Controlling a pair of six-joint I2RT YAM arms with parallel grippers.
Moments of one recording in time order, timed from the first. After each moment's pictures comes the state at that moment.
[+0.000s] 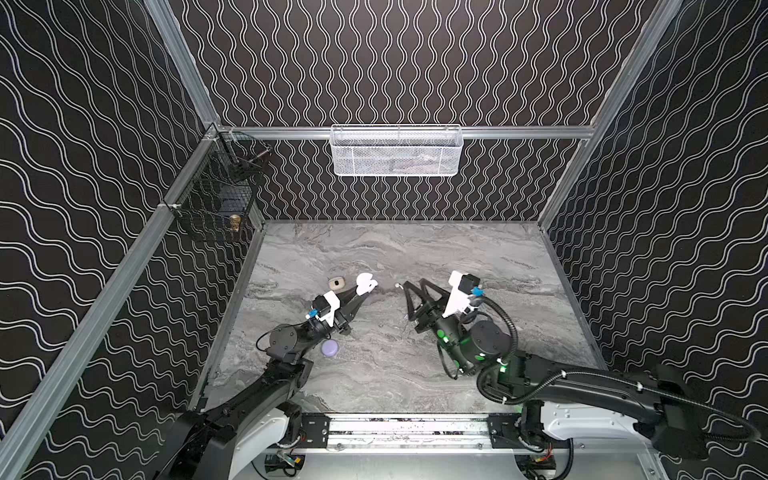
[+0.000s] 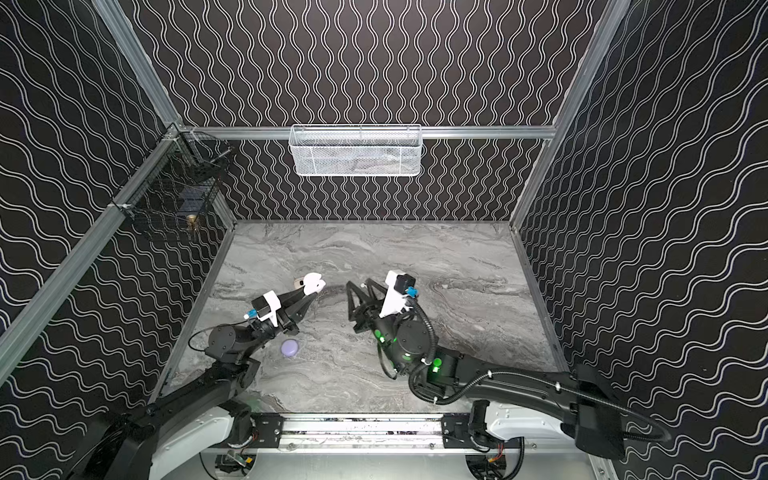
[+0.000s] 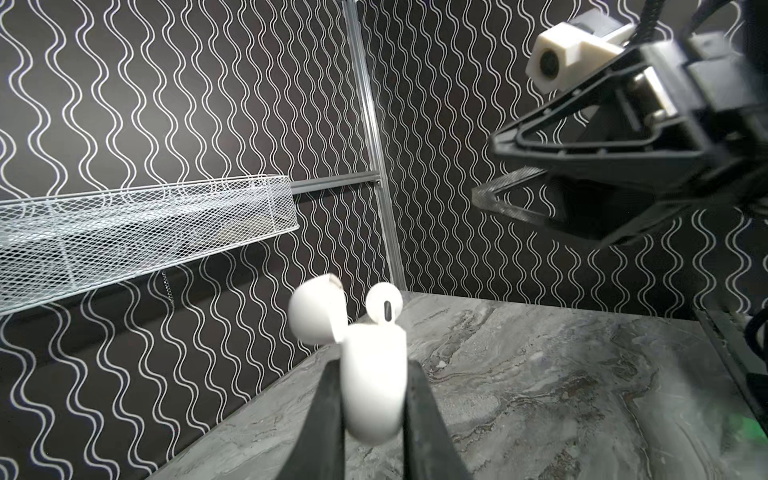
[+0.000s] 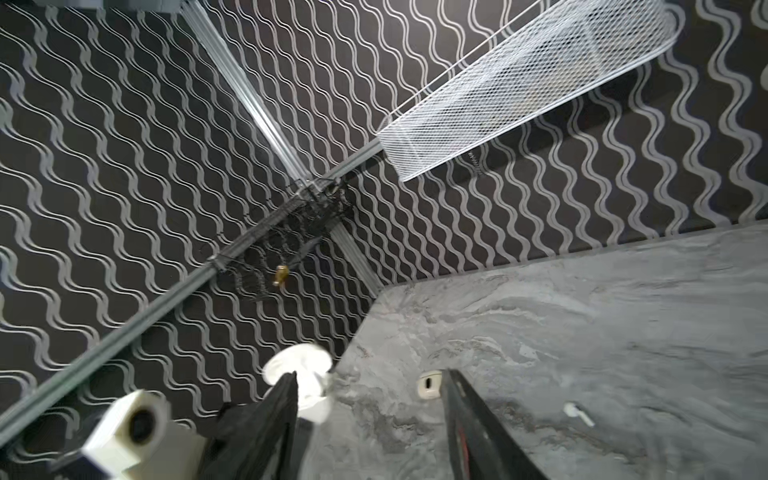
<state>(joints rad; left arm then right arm) -0.38 0.94 0.21 1.13 0.56 -0.02 1.13 1.05 0.71 0.44 0.68 0.47</state>
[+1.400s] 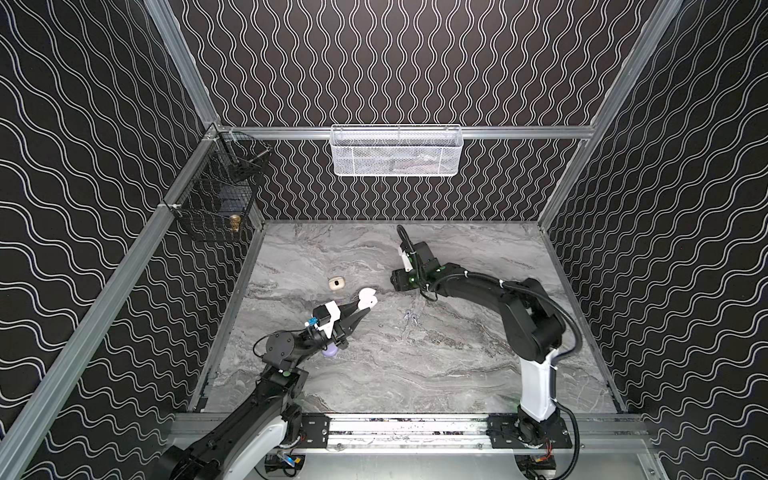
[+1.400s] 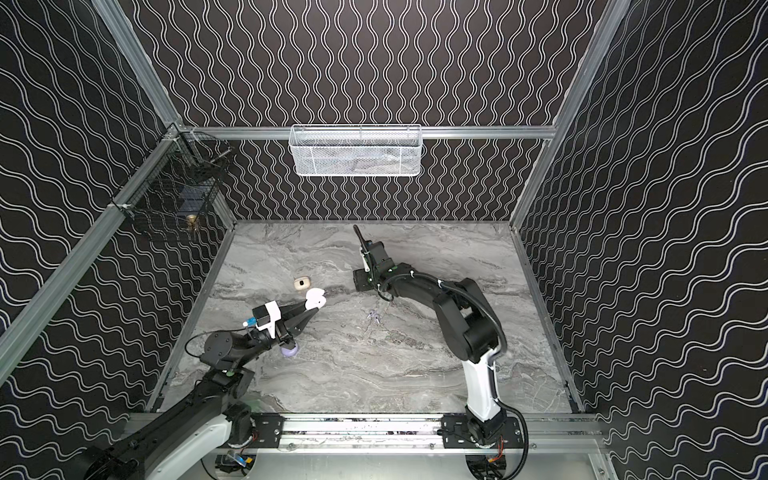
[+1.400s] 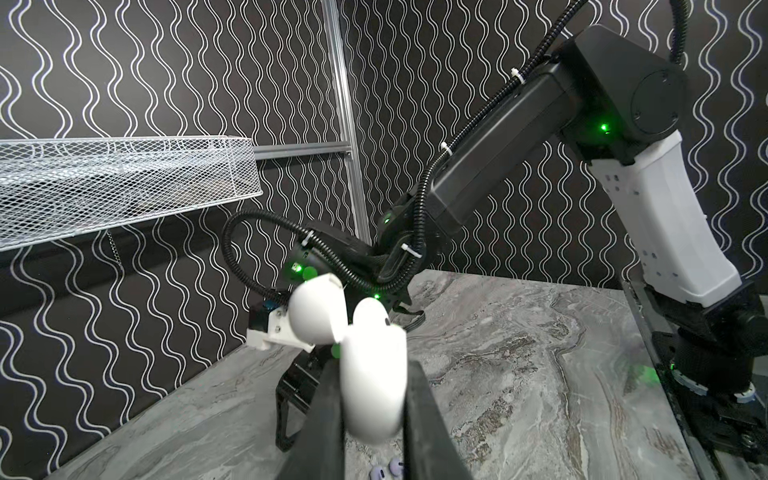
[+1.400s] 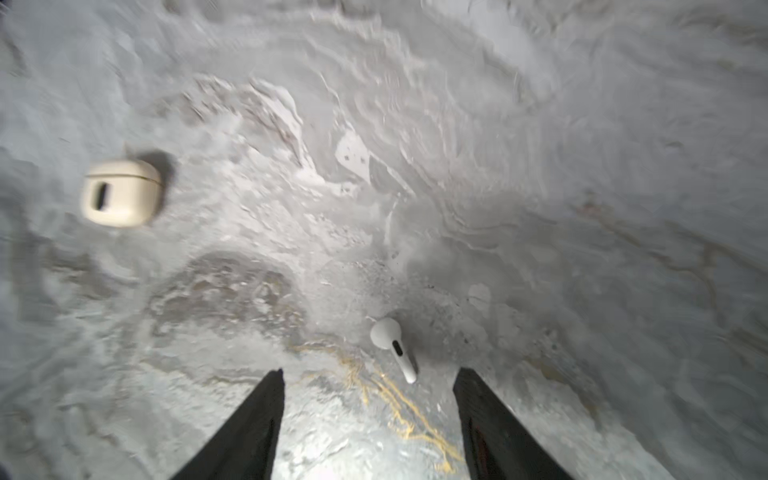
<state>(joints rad) -0.38 0.79 0.16 0.93 0.62 -0.04 0.64 2.09 1.49 -0.30 -0.03 0.27</state>
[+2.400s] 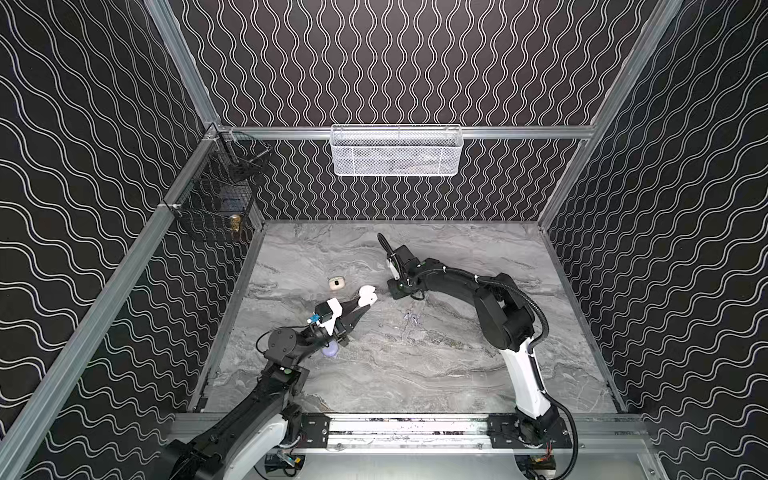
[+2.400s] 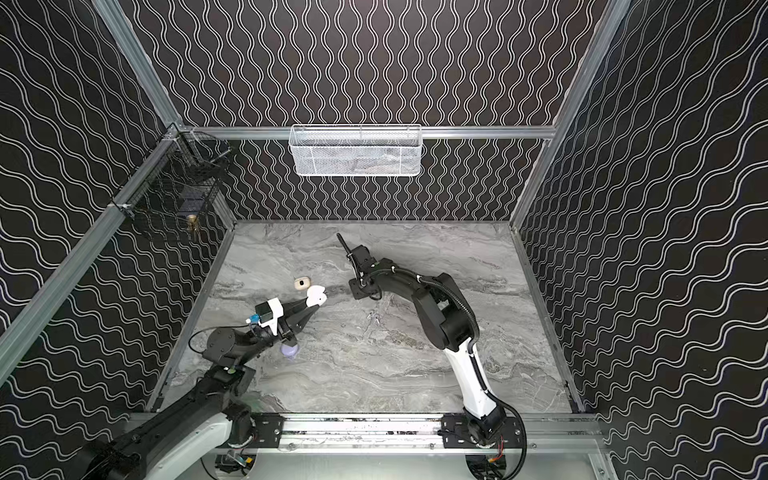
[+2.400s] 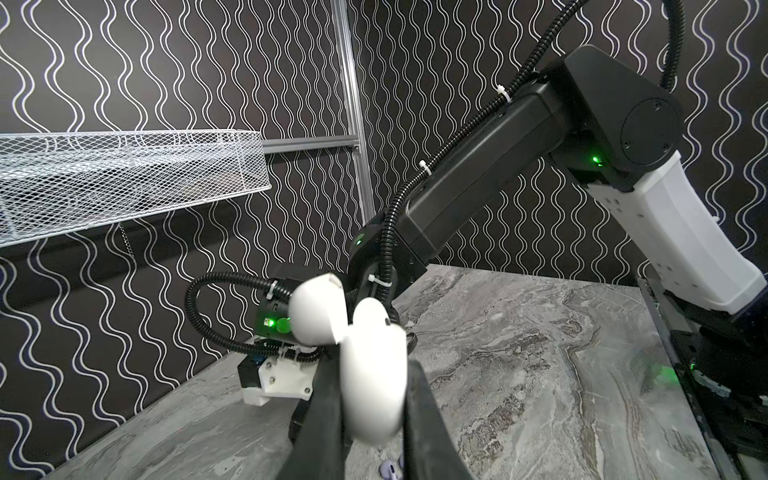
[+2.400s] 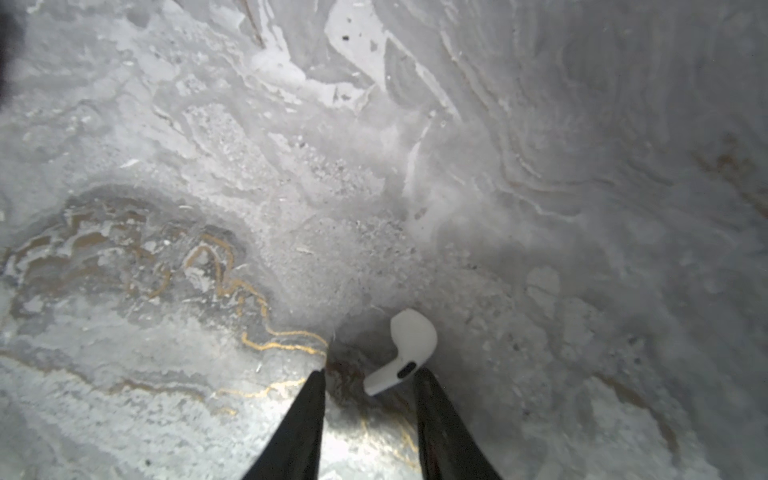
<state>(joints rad) -0.38 0.81 0.17 0.93 0.60 -0.02 0.69 2.25 1.70 -0.54 0.05 0.21</state>
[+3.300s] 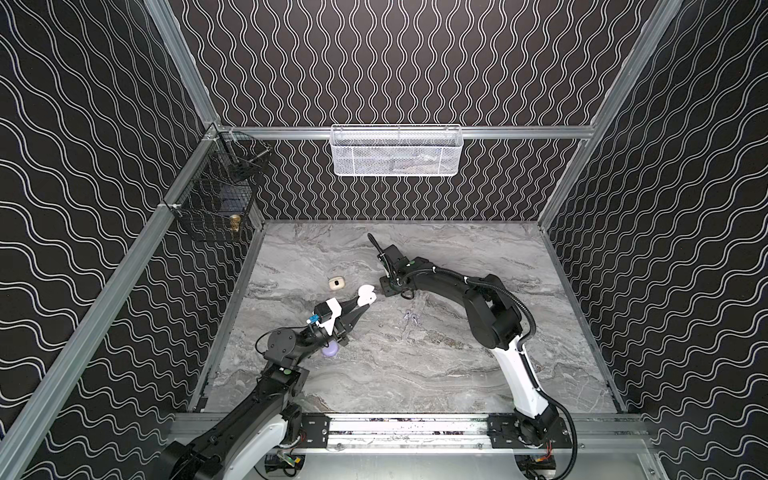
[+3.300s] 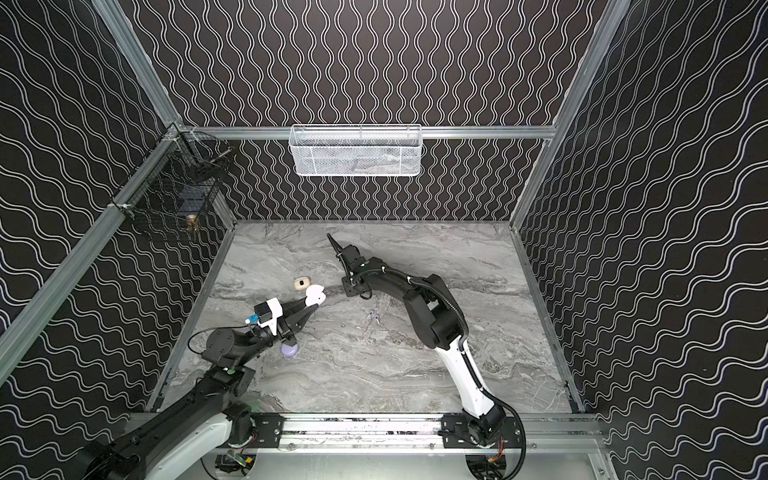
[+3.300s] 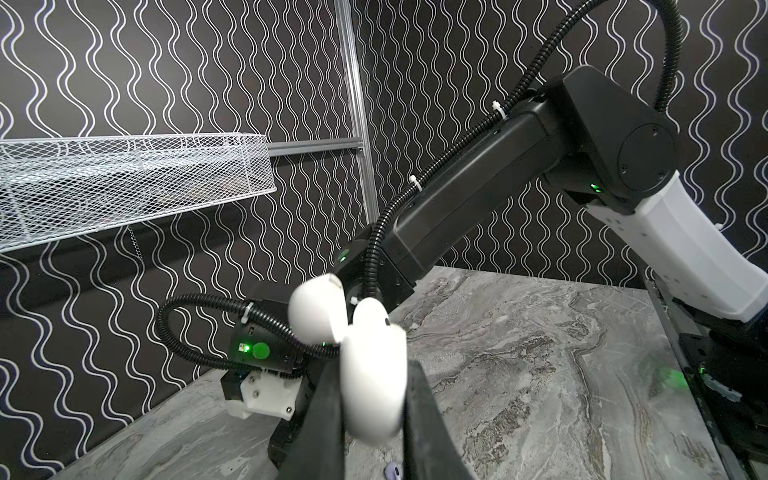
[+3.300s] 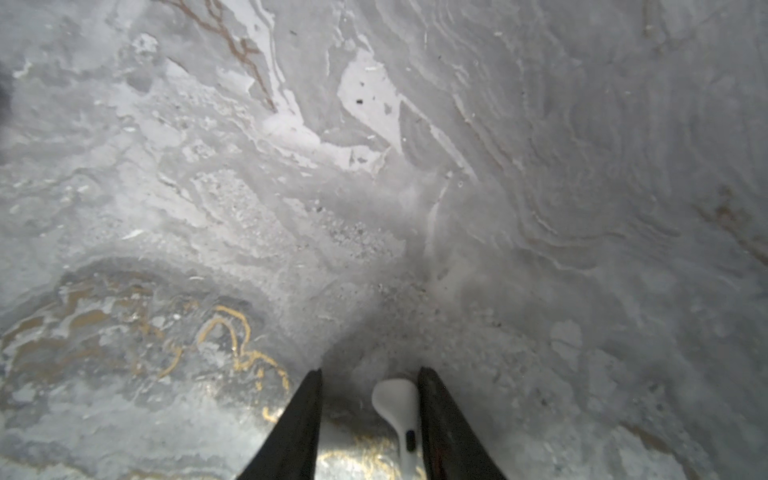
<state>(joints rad) -0.38 0.80 0.17 0.93 0.58 -0.02 0.73 2.34 1.83 -0.57 0.13 0.27</state>
